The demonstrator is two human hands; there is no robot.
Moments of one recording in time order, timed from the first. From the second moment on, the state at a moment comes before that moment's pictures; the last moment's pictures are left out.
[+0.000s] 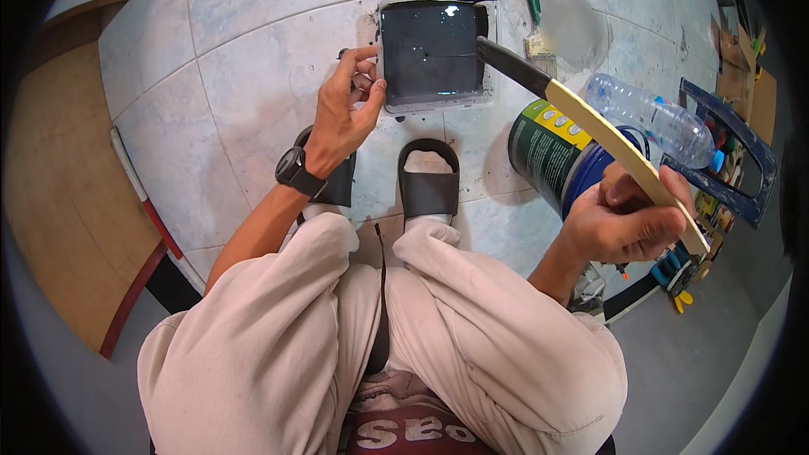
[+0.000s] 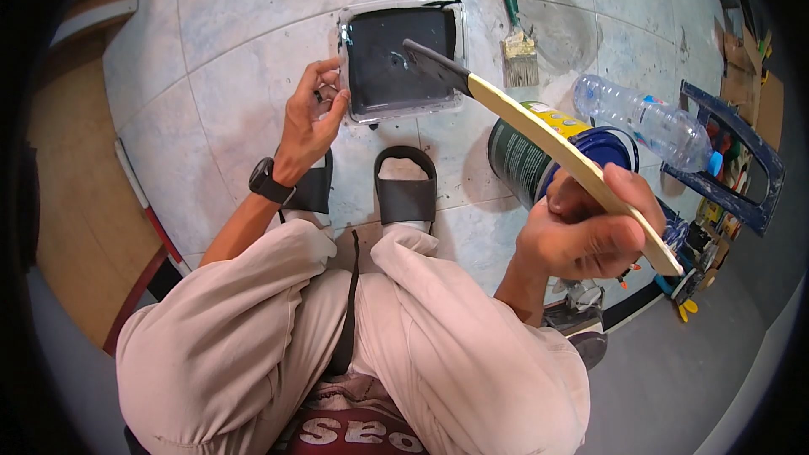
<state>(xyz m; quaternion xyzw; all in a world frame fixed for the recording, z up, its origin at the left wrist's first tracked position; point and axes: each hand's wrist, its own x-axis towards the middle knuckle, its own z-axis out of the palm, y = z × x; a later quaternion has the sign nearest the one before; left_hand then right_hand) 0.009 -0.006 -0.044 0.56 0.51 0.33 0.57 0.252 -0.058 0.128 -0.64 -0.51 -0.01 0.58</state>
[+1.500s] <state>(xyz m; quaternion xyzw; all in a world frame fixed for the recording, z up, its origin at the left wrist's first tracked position) 0.011 -0.007 -0.044 0.51 0.50 0.35 0.60 0.258 -0.015 0.009 -0.73 -0.54 0.17 0.38</state>
